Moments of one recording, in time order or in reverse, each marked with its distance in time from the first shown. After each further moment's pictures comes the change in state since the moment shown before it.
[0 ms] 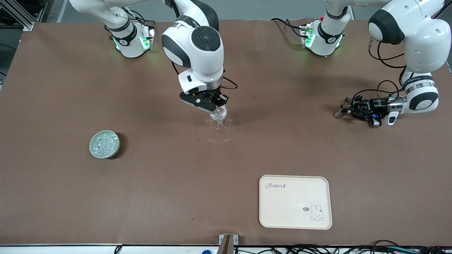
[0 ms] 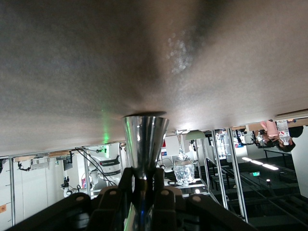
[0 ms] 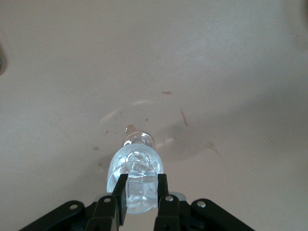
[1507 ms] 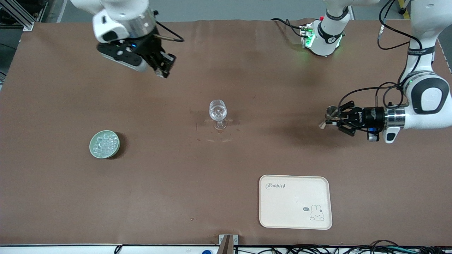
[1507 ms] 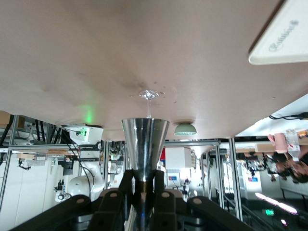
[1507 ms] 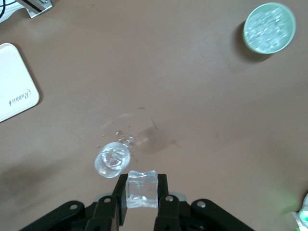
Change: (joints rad) left arm -0.036 -0.498 -0.323 0.035 0.049 0.260 -0.691; right arm -0.199 -0.363 0.004 0.000 0.222 -0.211 -0.171
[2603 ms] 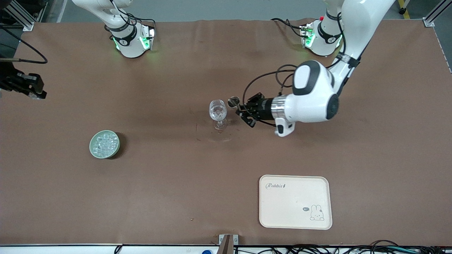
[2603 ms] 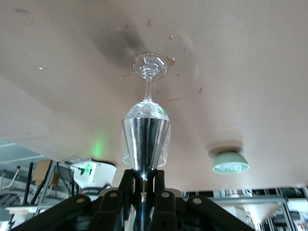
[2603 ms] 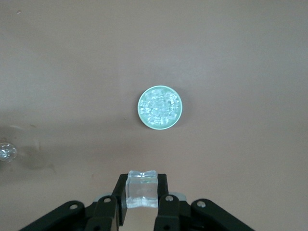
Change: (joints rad) left arm 0.006 0.057 -0.801 0.220 0.296 0.584 -0.575; right arm -0.178 -0.105 -0.476 -0.023 0.029 -0.148 -1.054
